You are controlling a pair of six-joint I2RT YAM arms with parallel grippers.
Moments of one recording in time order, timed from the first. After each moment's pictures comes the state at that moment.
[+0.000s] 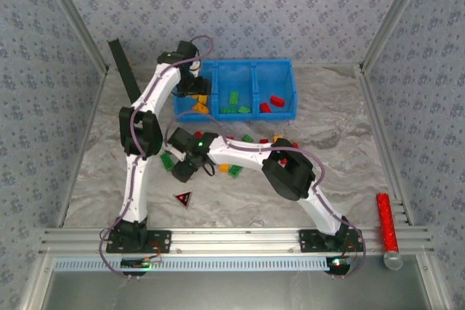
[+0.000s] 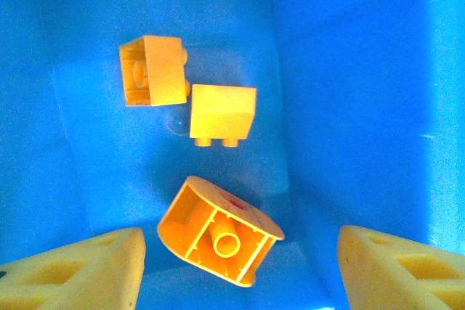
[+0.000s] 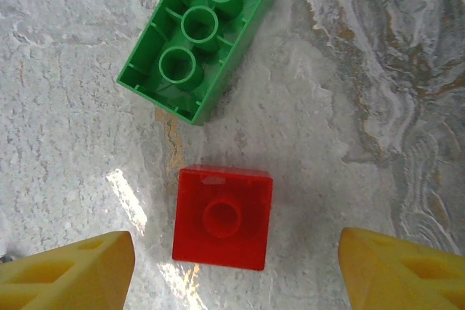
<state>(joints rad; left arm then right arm) -0.31 2.37 2.35 -1.16 0.13 -0.24 1.08 2.23 1.77 -0.62 -0.02 0.05</state>
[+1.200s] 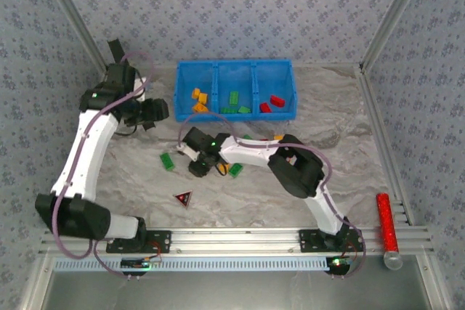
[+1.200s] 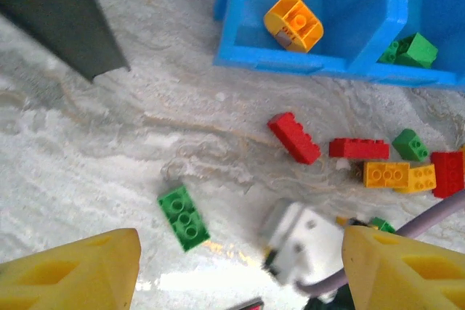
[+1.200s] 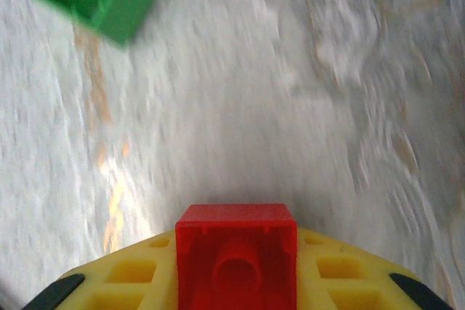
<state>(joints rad) -0.14 1.34 1.47 -1.16 0.13 -0.29 1.01 2.12 1.53 -0.51 -0.06 0.00</state>
